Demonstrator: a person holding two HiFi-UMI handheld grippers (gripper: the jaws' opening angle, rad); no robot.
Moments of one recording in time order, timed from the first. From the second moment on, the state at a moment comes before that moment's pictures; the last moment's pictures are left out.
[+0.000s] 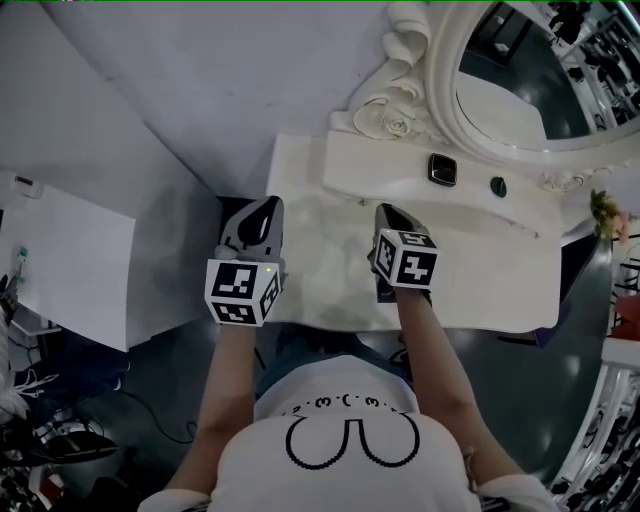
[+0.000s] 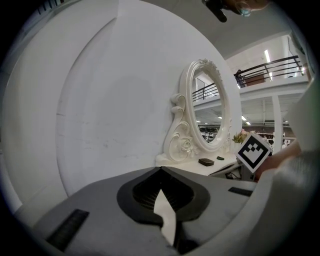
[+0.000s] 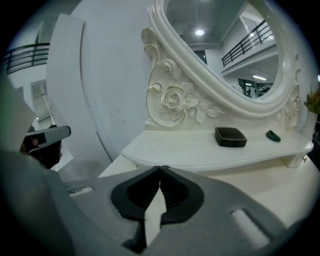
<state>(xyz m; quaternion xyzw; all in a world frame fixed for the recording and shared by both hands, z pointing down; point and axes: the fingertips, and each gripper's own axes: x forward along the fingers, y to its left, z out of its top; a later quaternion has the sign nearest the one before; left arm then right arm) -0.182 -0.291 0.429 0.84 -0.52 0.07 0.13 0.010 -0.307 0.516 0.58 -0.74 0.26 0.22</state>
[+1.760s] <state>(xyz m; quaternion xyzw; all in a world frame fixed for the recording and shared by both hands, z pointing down) -0.155 -0.267 0.230 0.86 -0.50 -0.06 -0.09 0.045 -0.221 0.228 0.59 -0.80 -0.09 0.03</state>
